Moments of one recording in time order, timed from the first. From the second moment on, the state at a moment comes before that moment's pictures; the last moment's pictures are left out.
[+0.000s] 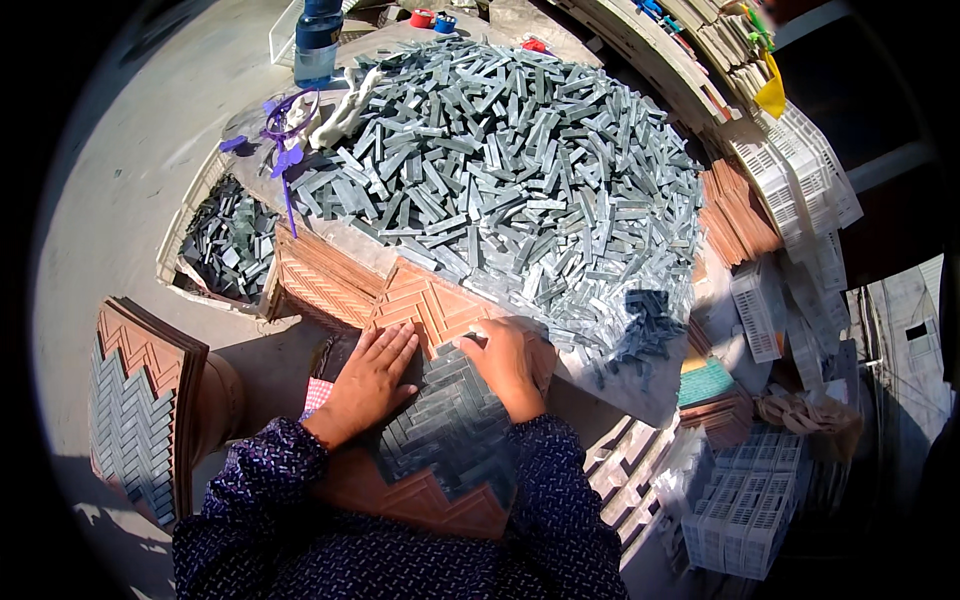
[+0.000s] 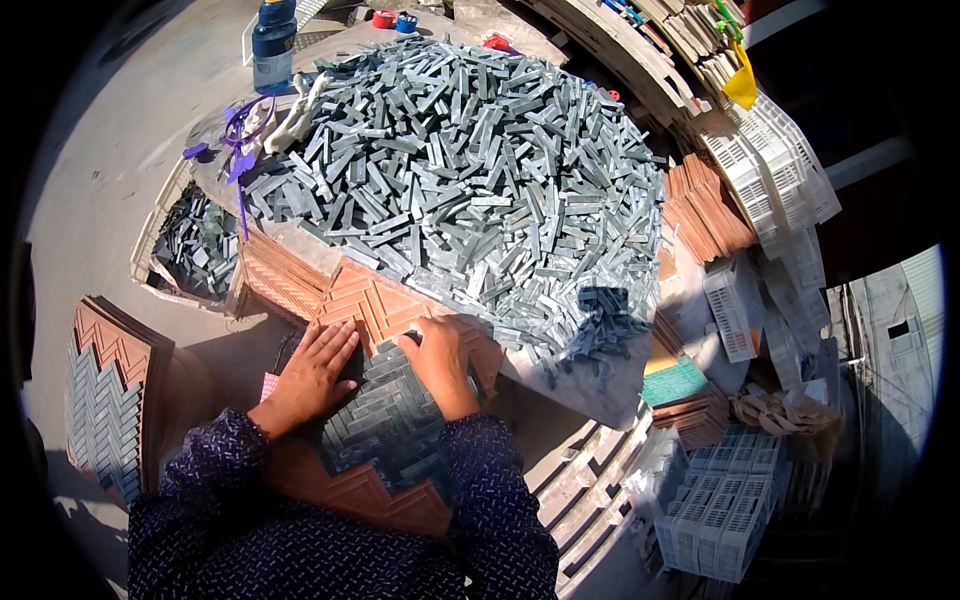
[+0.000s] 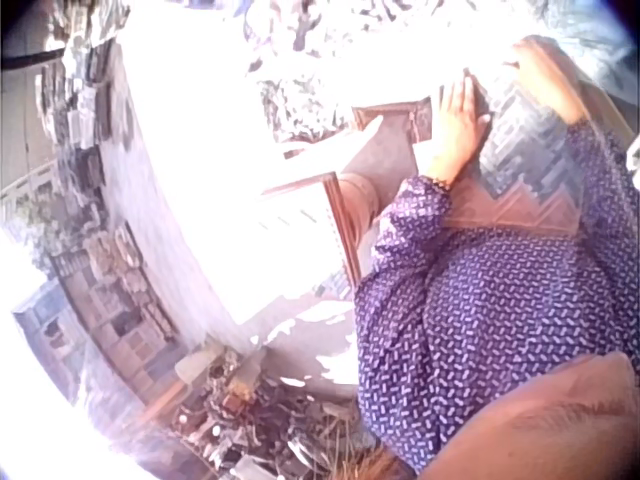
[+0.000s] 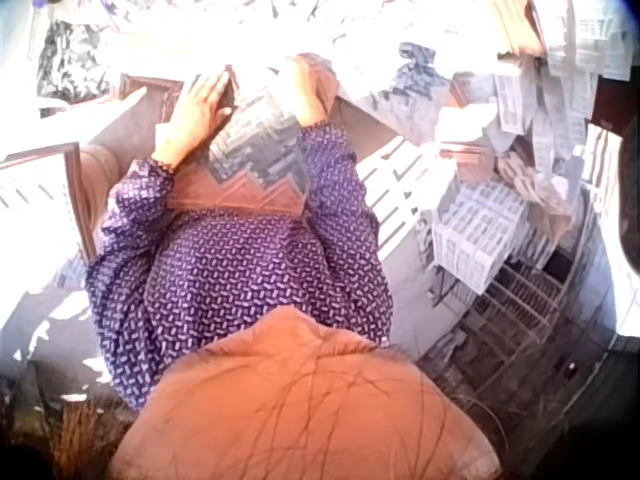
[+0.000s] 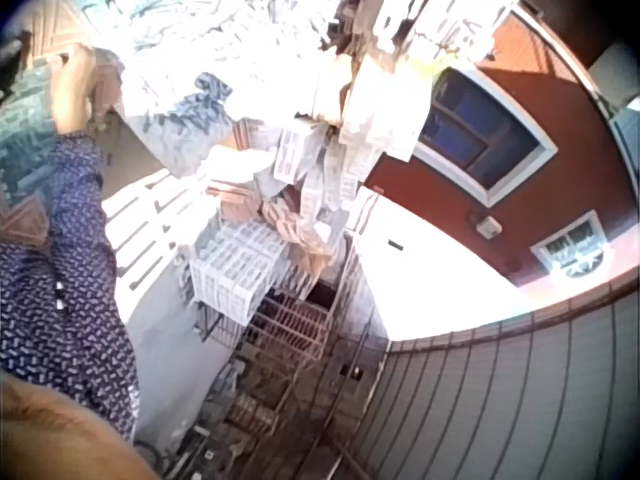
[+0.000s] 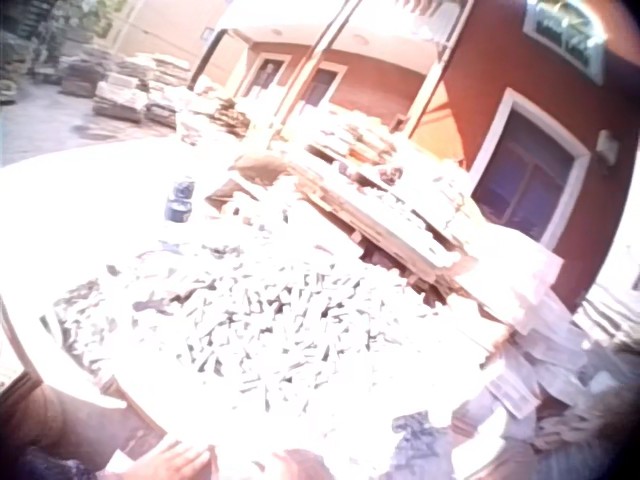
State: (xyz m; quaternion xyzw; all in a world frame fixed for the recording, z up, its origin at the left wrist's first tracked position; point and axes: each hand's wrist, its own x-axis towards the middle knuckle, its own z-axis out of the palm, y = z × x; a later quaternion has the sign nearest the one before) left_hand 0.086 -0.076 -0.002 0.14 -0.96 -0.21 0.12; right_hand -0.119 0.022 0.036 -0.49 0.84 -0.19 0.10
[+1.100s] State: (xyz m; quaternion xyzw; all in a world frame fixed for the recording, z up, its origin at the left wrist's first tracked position) left_hand 0.084 -0.074 0.001 0.13 -0.96 -0.21 0.12; right_hand -0.191 -0.006 0.004 -0.35 0.80 -0.46 0.12
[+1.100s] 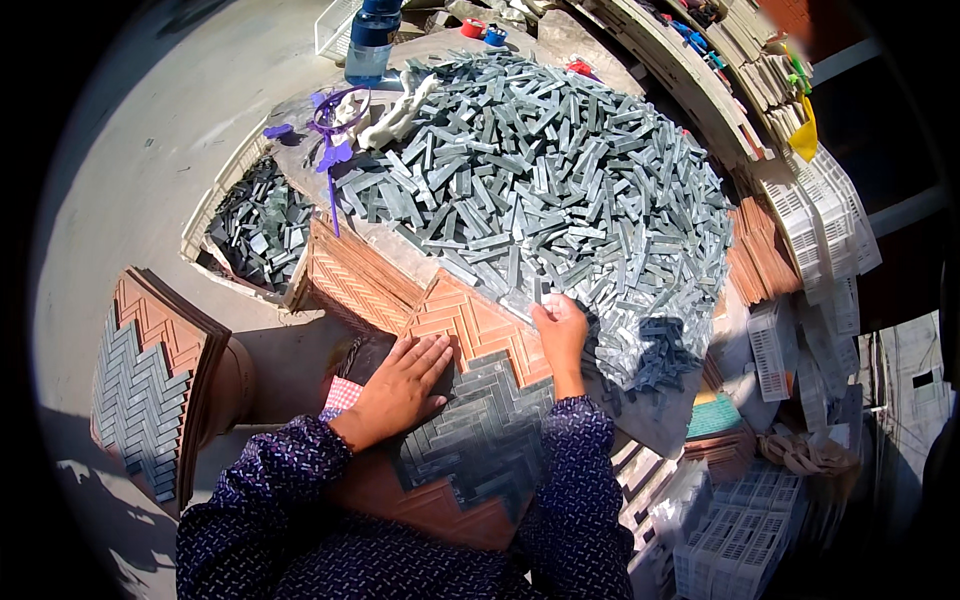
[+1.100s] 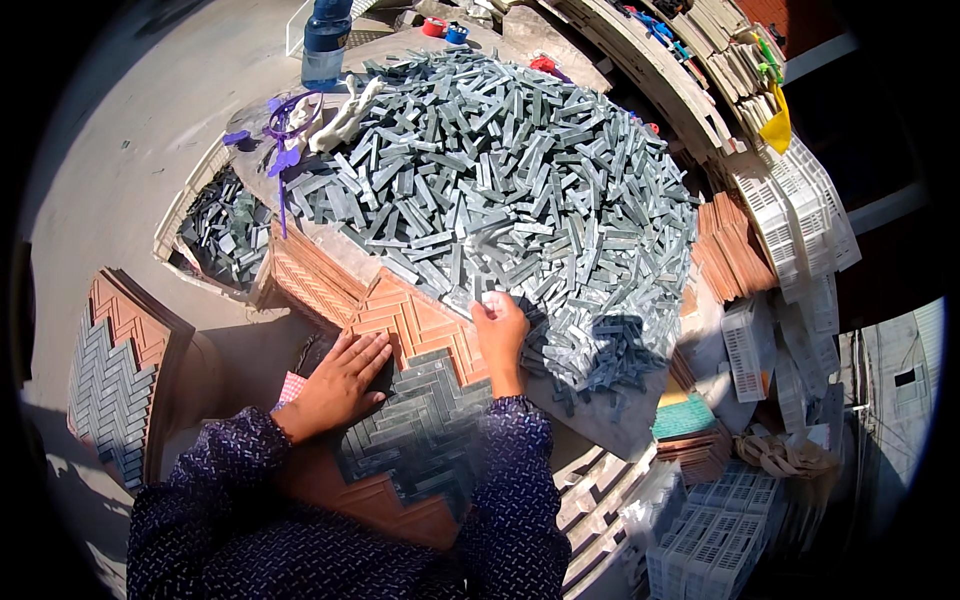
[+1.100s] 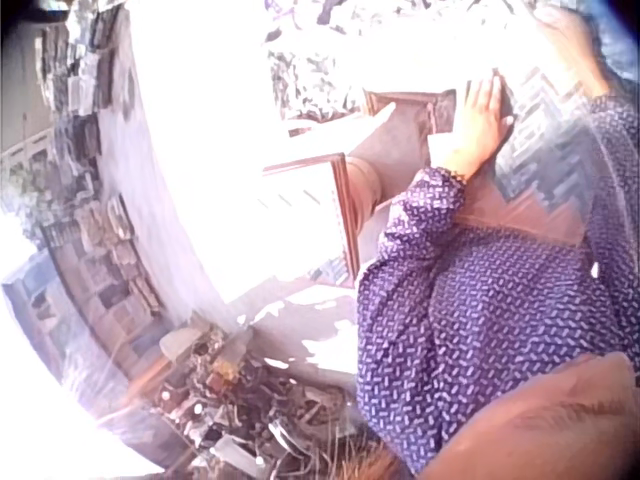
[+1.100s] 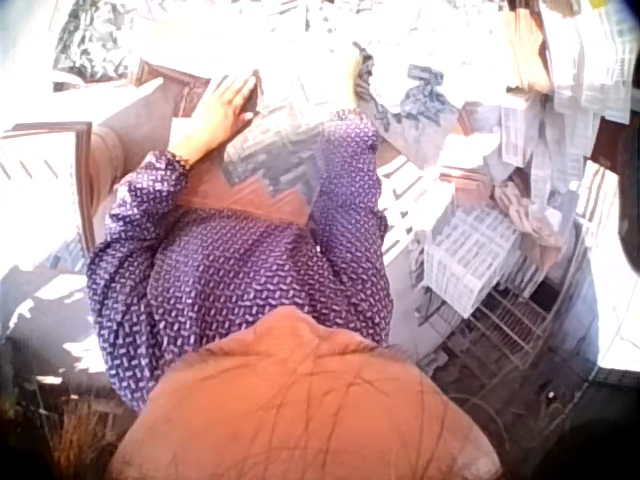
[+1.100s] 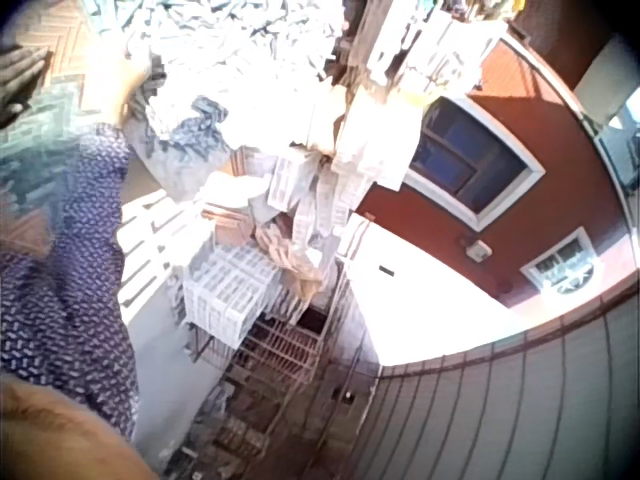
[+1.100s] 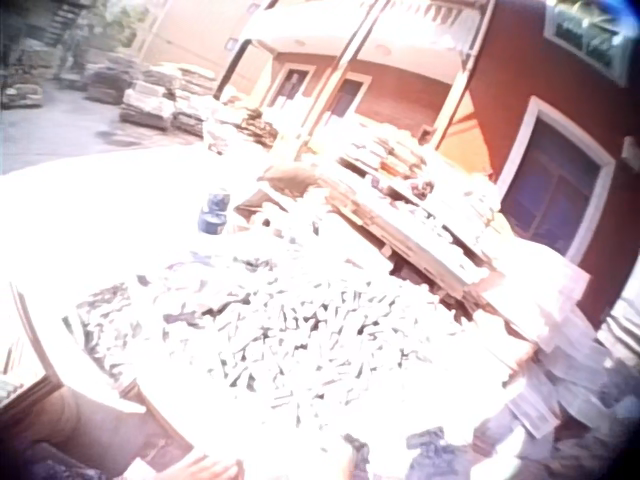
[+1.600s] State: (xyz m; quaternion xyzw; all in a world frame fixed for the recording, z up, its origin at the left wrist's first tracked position) left_hand 0.086 -0.074 -0.003 0.14 -0.96 -0.19 0.13; right_hand -0.078 0.009 0.011 -0.51 0.77 -0.36 0.12
